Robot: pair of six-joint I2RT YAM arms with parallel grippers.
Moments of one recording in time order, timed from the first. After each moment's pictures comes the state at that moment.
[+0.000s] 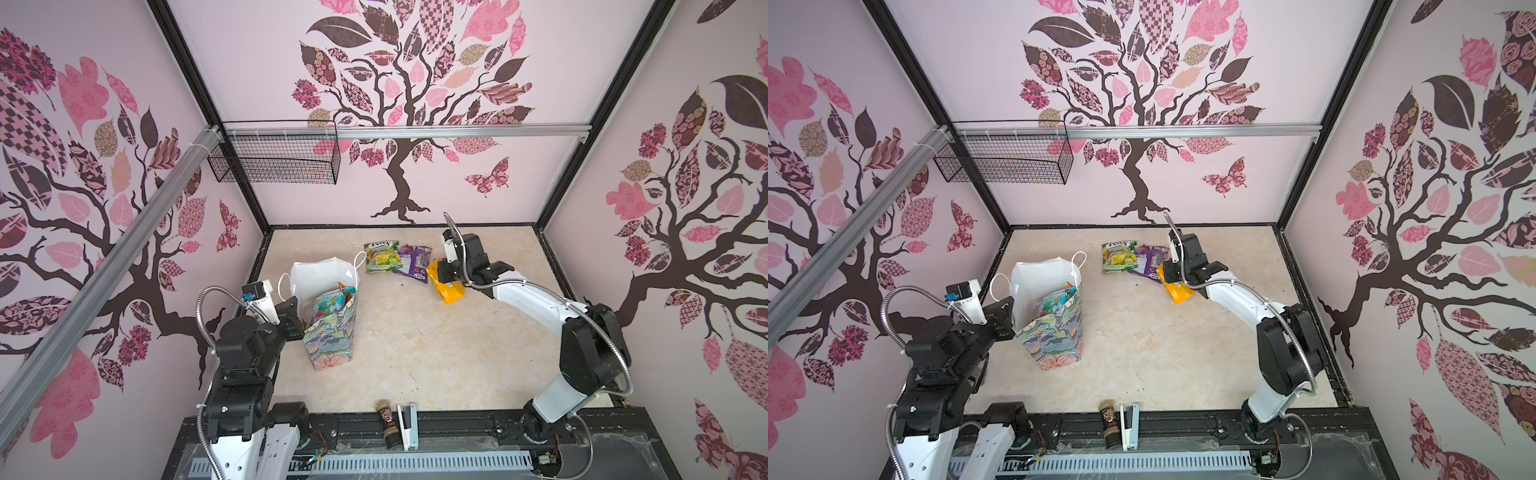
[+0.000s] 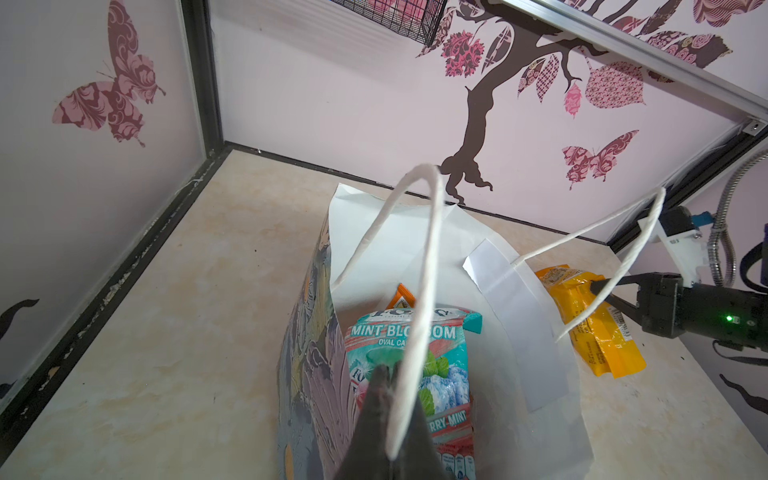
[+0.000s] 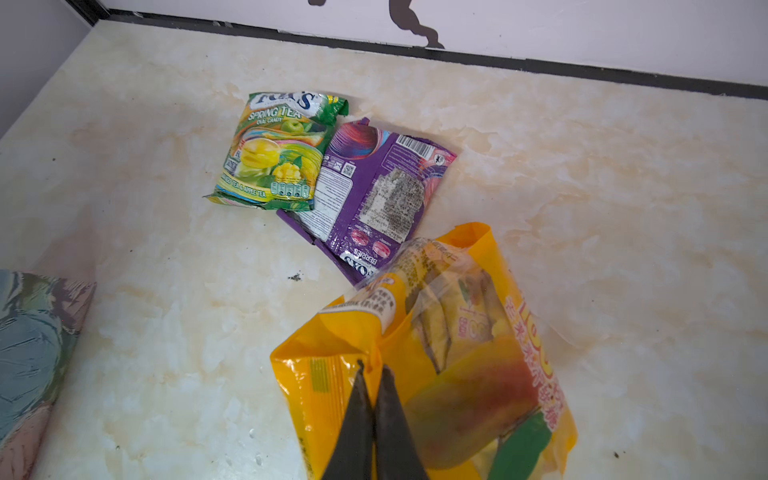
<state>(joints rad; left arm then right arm) 0.03 0.45 0.82 -0.66 0.14 -0.25 0.46 1.63 1.22 -0.26 -0.01 0.19</state>
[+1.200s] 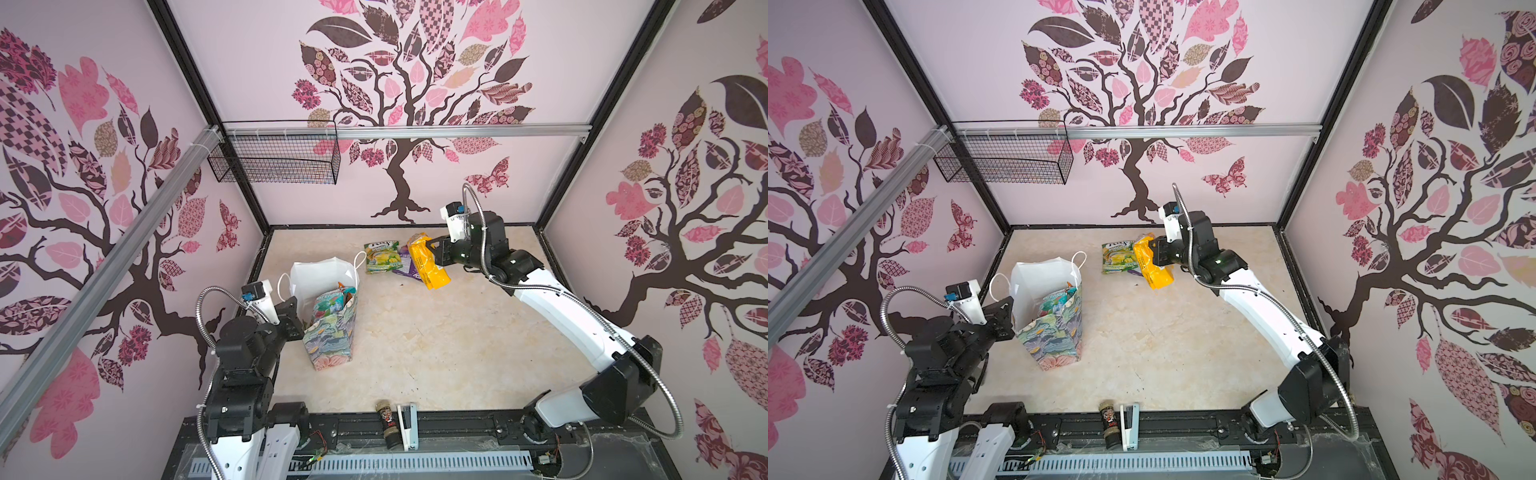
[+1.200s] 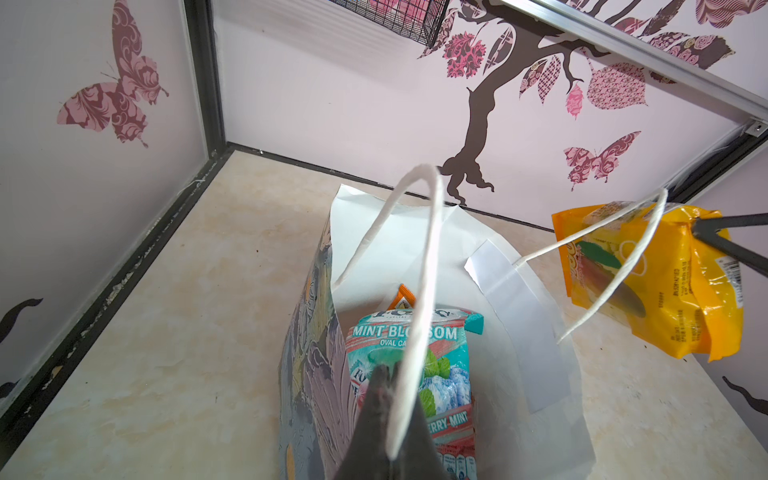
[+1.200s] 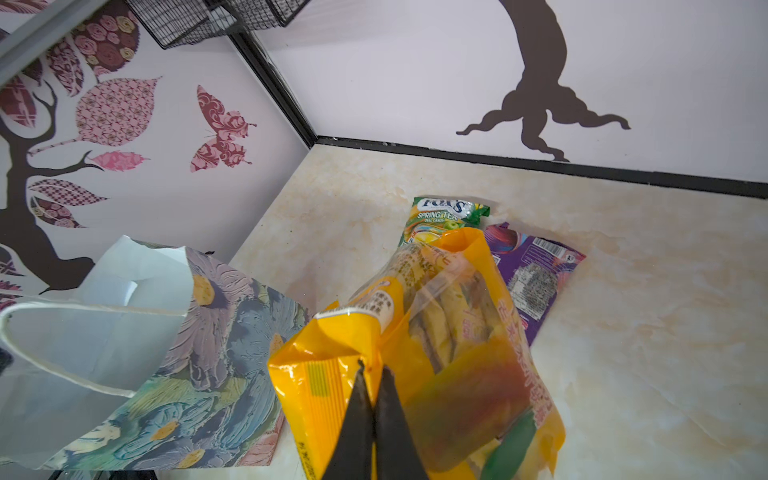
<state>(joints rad) 0.03 0.45 0.82 -0.66 0.13 -0.25 0.54 1.47 1.45 -0.38 -0.22 0.32</state>
